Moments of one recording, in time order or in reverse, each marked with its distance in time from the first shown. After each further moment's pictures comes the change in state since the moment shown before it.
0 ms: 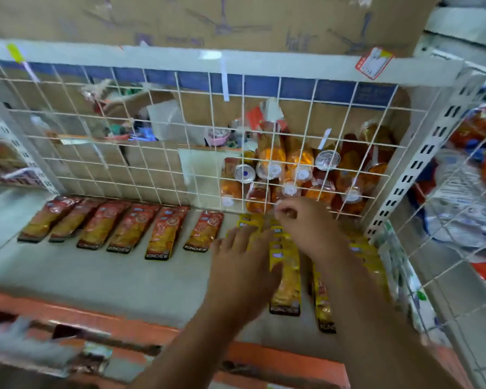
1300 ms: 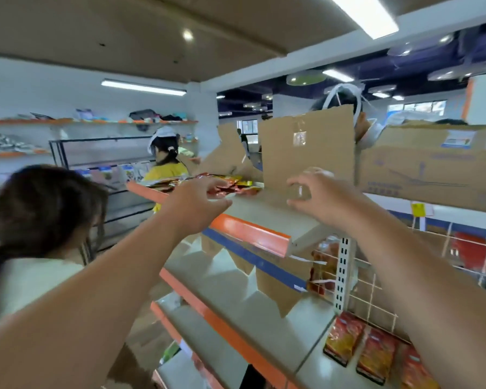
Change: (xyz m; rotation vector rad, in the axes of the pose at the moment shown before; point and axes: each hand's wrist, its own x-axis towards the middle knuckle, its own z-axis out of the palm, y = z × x) left_hand -0.050 -0.492 -0.609 0.209 0.299 -0.490; right_hand 0.068 -0.663 0.208 -0.128 -0.096 -0.796
